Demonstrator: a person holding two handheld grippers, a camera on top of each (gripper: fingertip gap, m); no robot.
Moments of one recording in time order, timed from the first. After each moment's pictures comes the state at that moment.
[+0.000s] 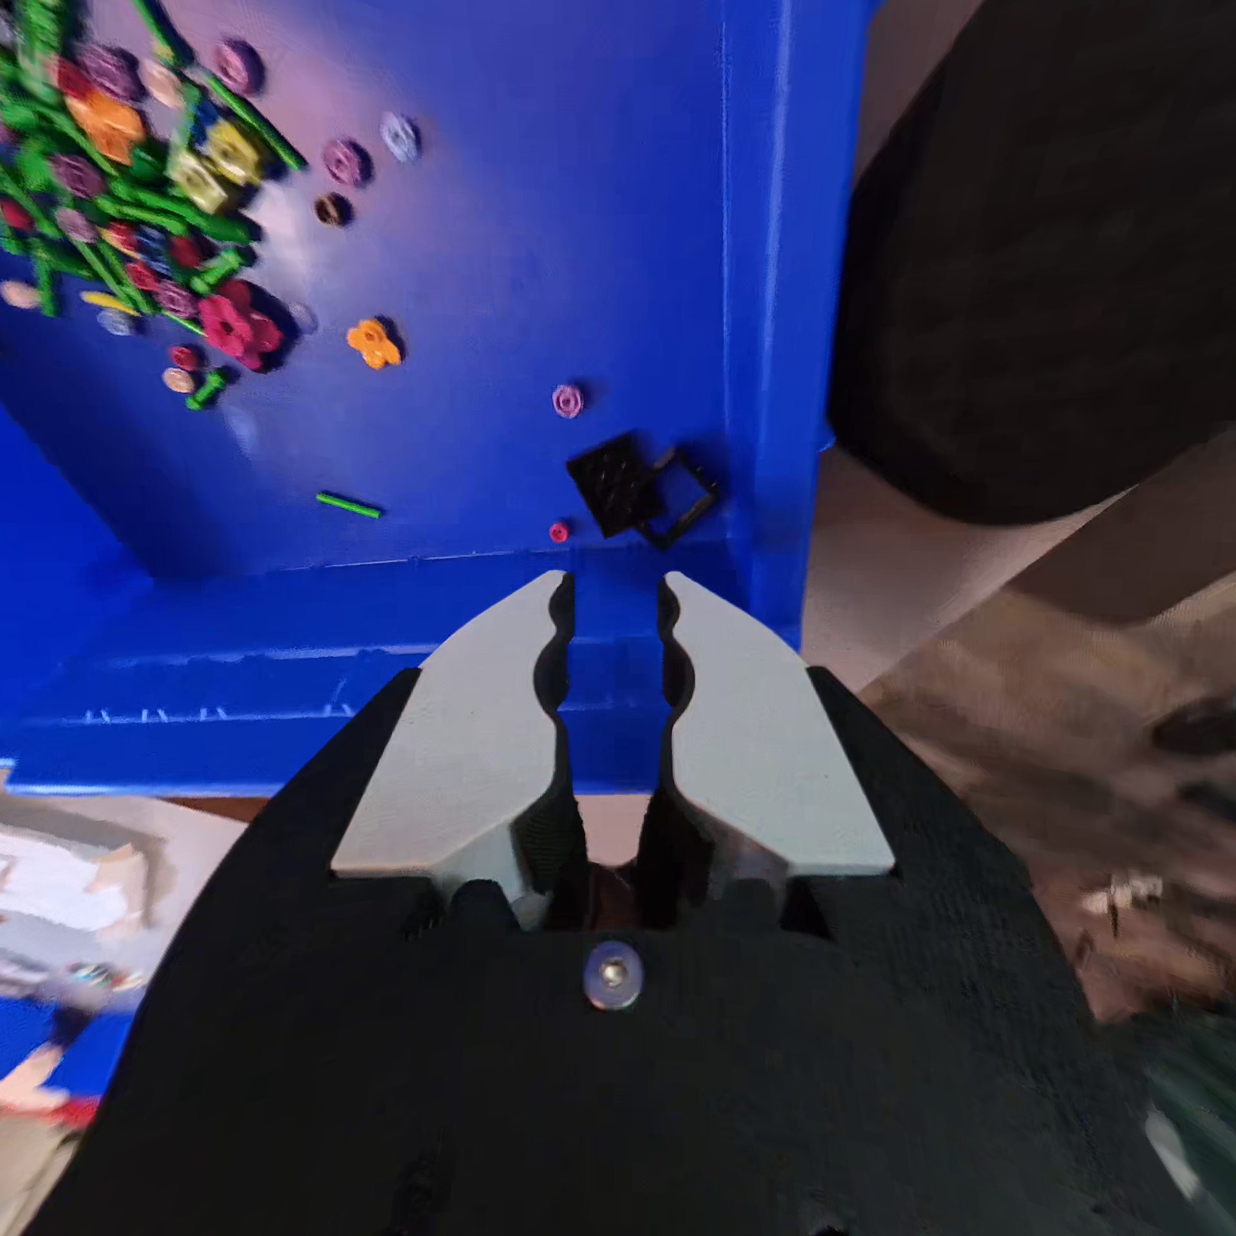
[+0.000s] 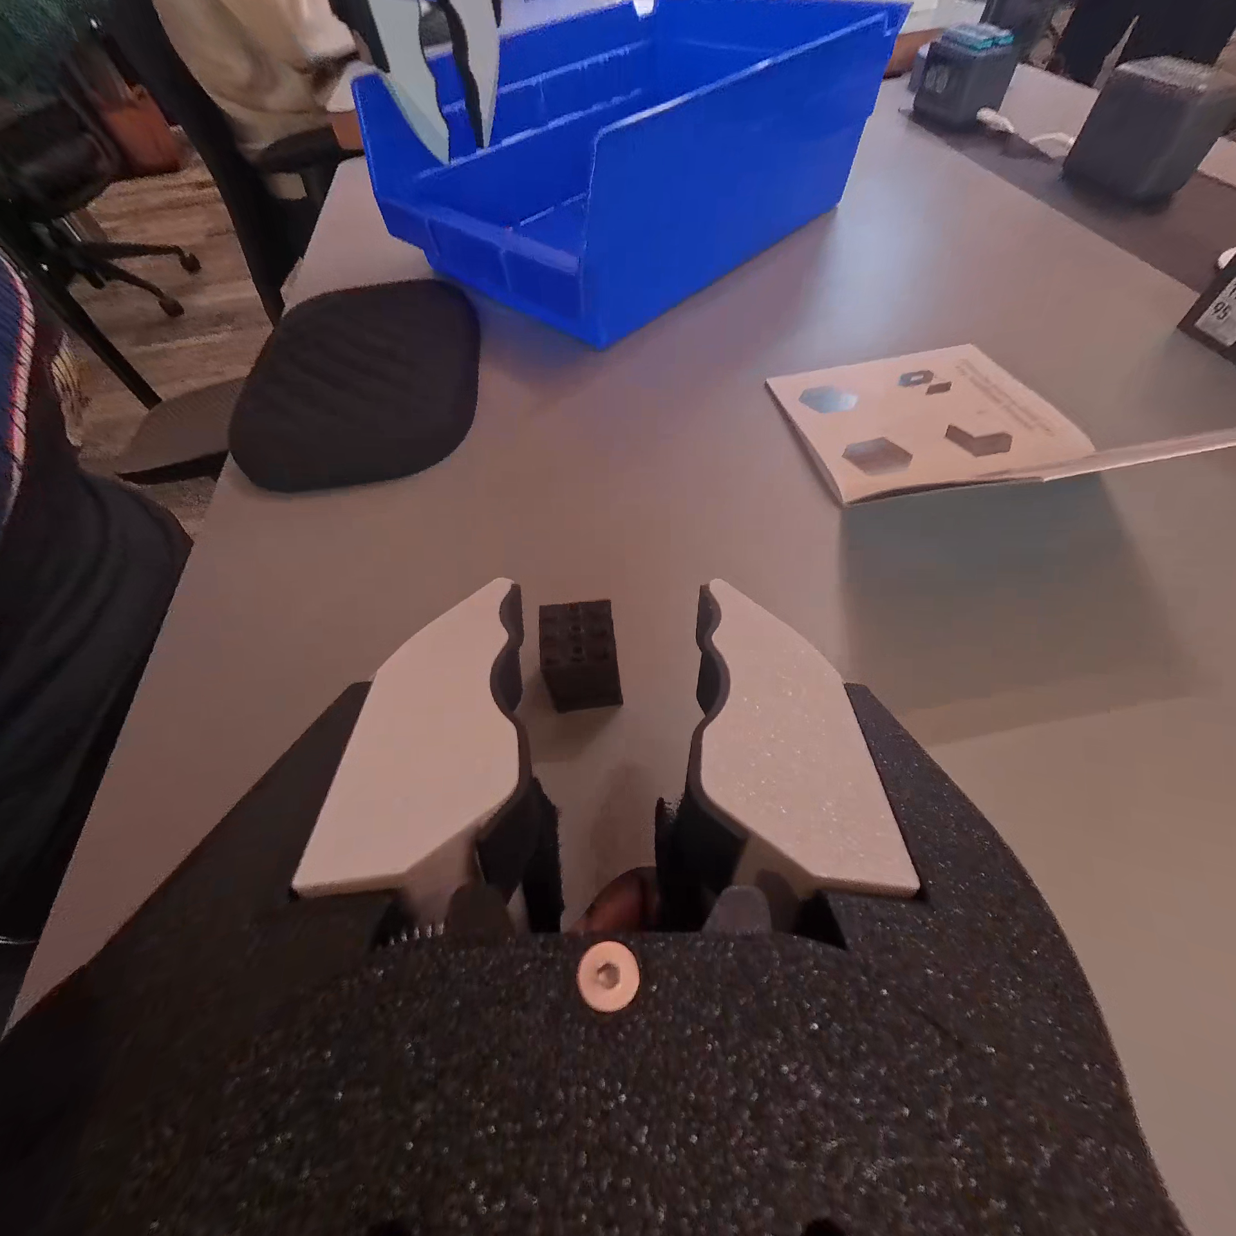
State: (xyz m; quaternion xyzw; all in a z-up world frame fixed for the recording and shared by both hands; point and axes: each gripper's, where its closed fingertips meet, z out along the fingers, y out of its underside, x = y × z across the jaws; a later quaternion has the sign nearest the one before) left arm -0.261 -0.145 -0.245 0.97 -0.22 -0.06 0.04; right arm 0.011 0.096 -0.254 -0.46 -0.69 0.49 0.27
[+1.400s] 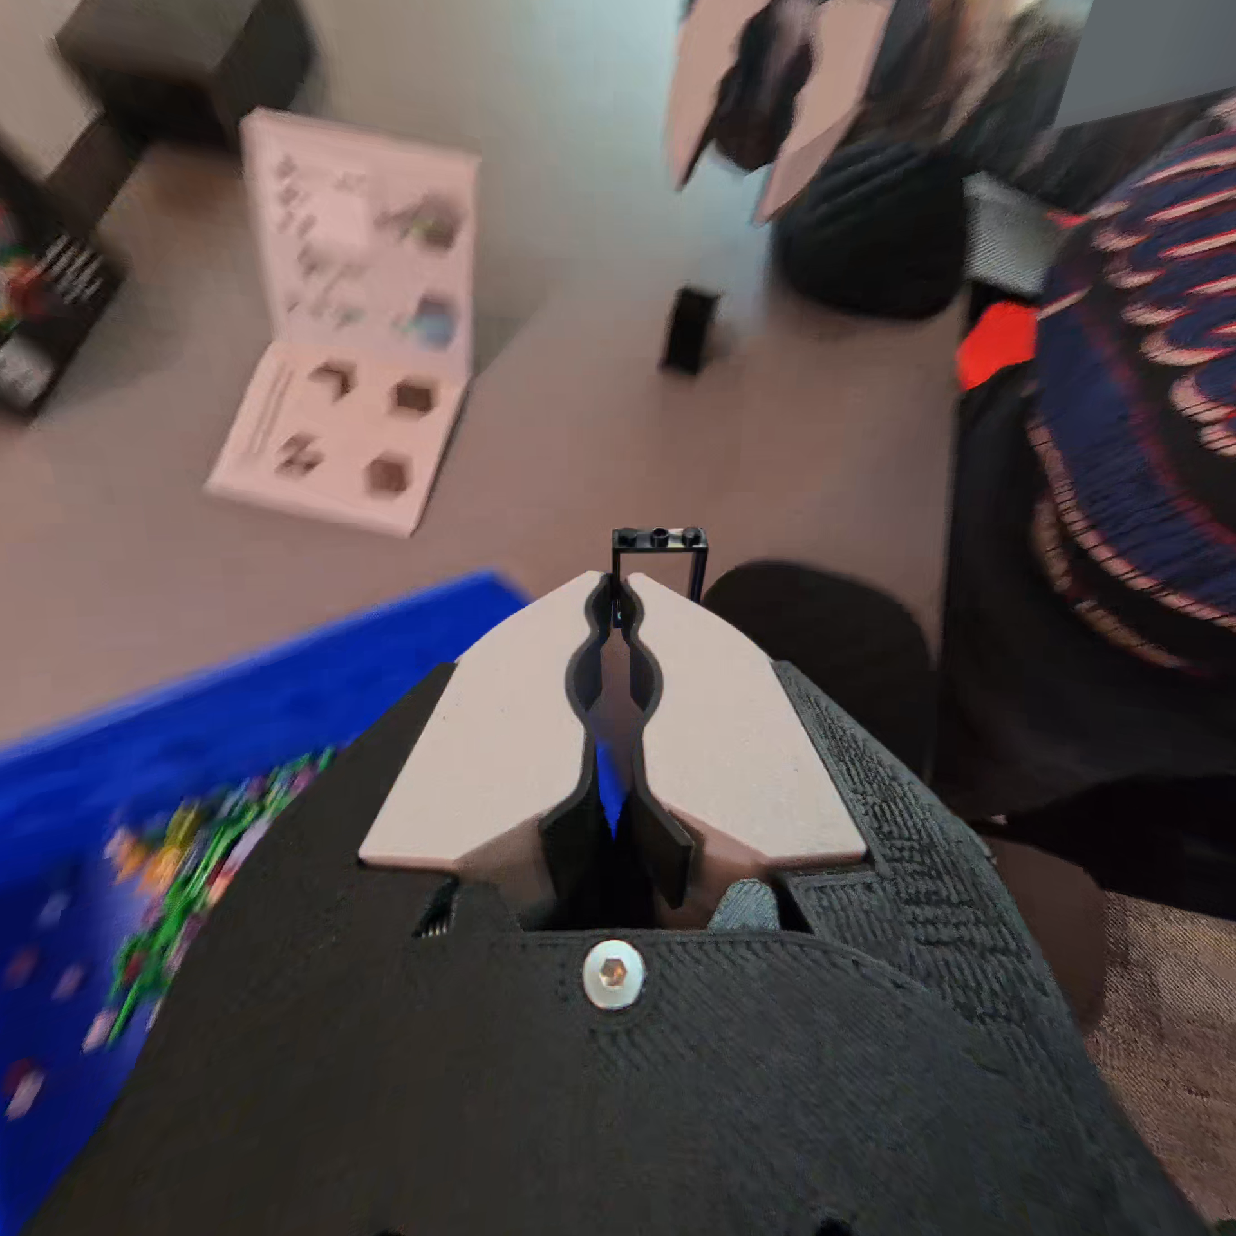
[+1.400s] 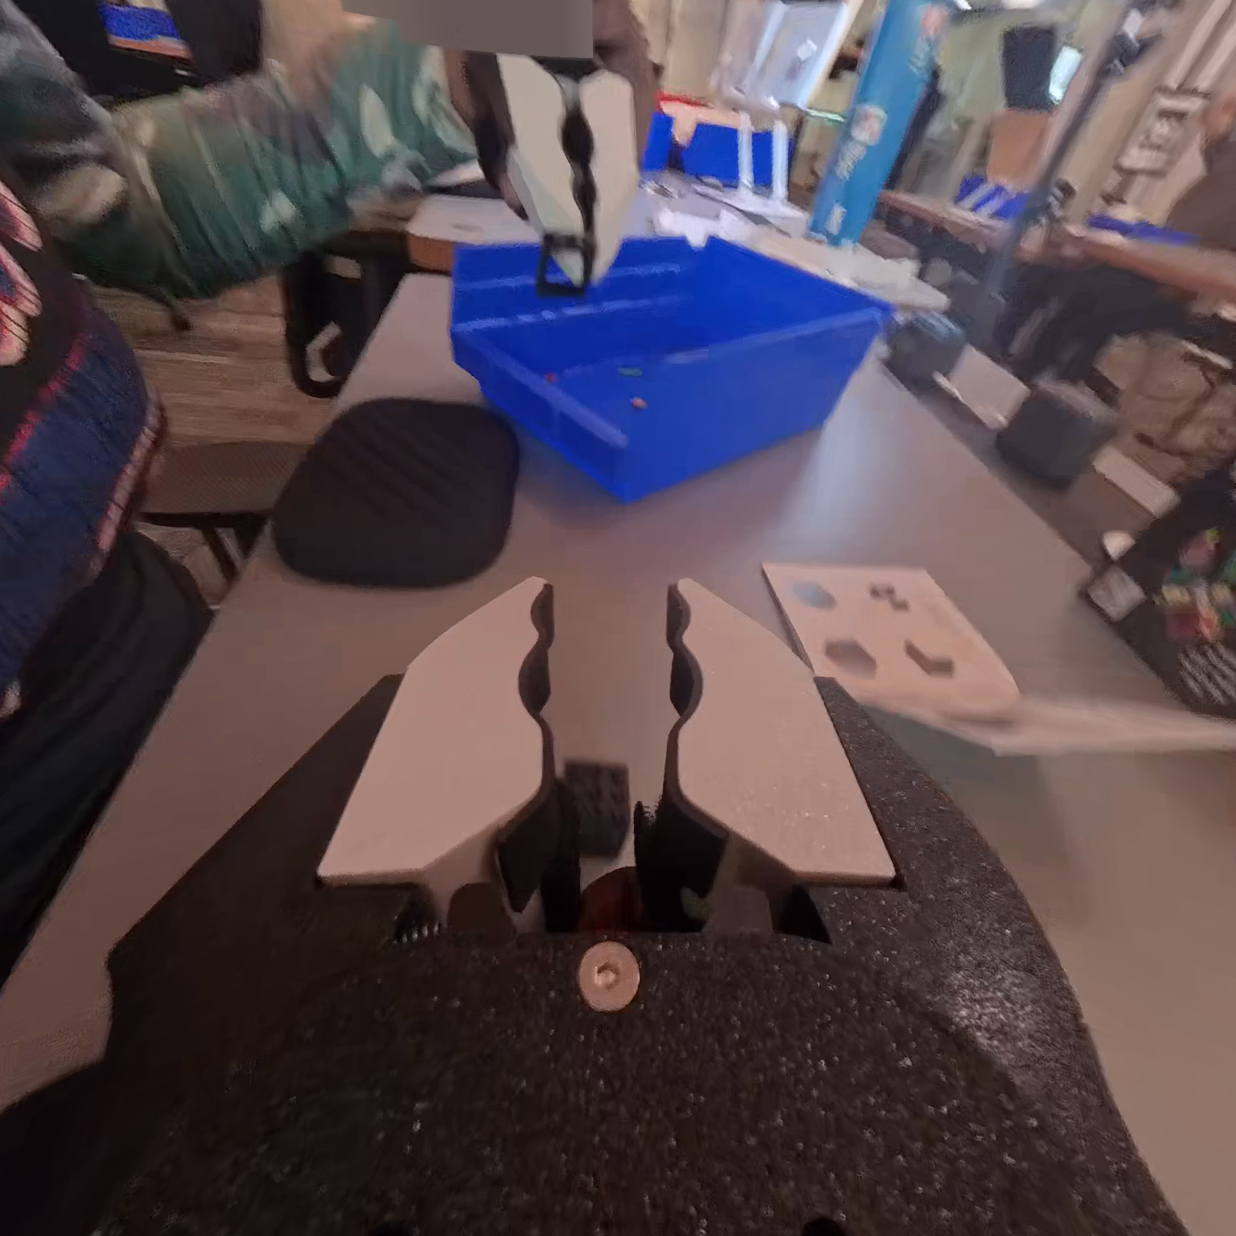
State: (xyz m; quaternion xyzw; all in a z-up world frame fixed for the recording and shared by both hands) left arm -0.150 -0.034 -0.178 0.86 -0.31 0.15 -0.37; right arm -0.004 0.067 -0.199 -0.35 -0.70 0.51 0.36
